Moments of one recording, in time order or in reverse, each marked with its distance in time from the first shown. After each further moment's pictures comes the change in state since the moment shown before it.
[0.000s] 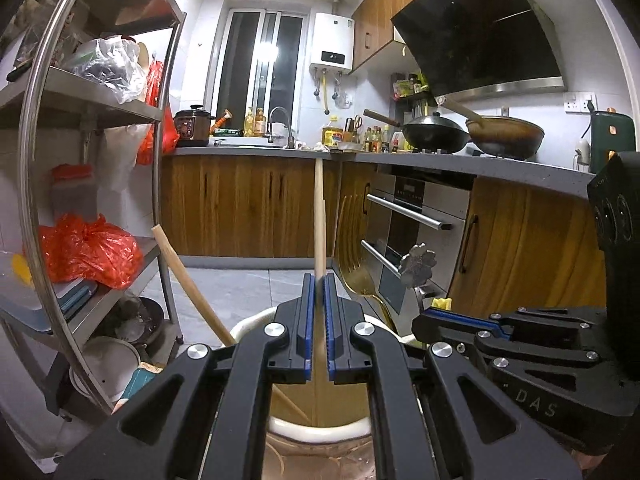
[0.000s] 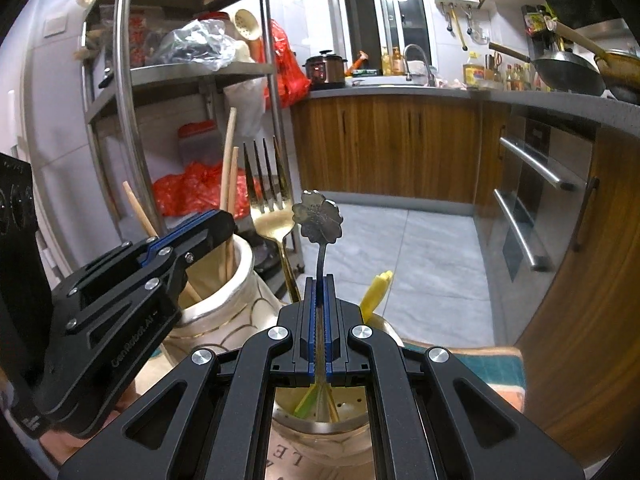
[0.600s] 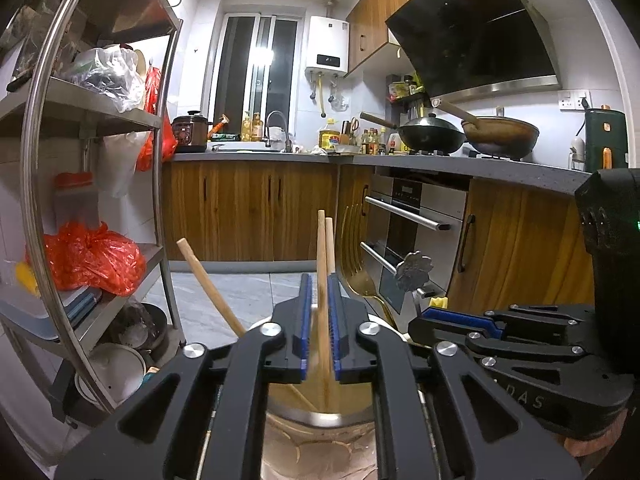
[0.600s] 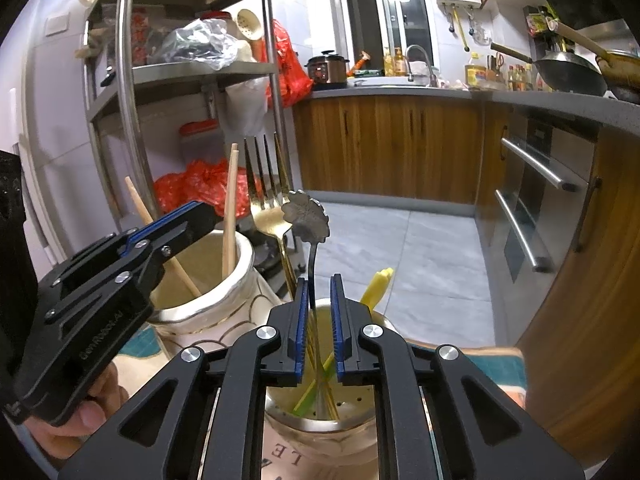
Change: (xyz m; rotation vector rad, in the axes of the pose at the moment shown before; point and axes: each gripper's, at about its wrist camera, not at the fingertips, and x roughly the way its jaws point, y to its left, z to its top) left arm -0.016 0.003 0.002 0.022 -0.016 -0.004; right arm -0.001 0.001 -0.003 -0.004 -0.004 -0.002
